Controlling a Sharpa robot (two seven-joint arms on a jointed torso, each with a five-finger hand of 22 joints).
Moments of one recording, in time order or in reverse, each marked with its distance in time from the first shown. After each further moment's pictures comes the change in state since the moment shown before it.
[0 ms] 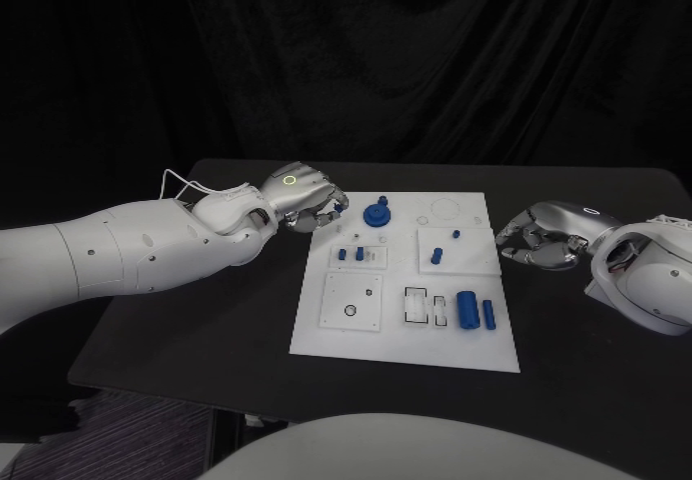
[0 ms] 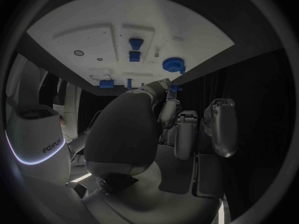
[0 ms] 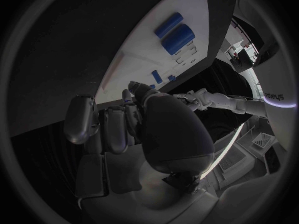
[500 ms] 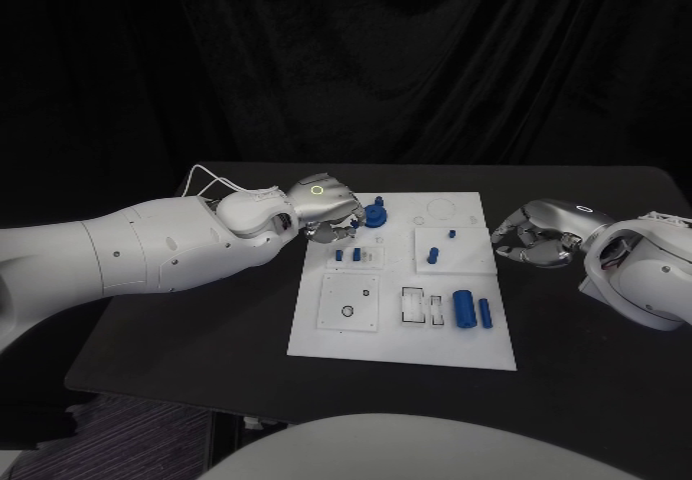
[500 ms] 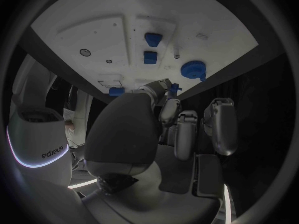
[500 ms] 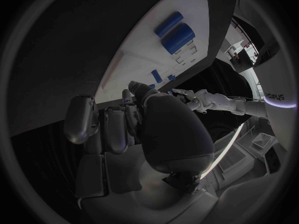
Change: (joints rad) left arm 0.006 0.080 0.000 -0.015 -0.072 0.126 0.005; left_hand -0.001 -0.001 -0.006 0.006 0.012 0.000 0.000 -0.001 0.000 -0.014 0.000 -0.023 0.000 0.000 0.000 0.000 0.000 0.000 -0.007 0.000 -0.010 0.000; right arm 0.000 0.007 0.000 -0.006 0.000 0.002 0.000; right_hand 0.000 0.000 0.000 0.000 -0.007 0.004 0.004 0.000 0.000 0.000 0.000 0.000 0.000 0.000 0.000 0.000 -0.001 0.000 0.000 0.000 0.000 0.000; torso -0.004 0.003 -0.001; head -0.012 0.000
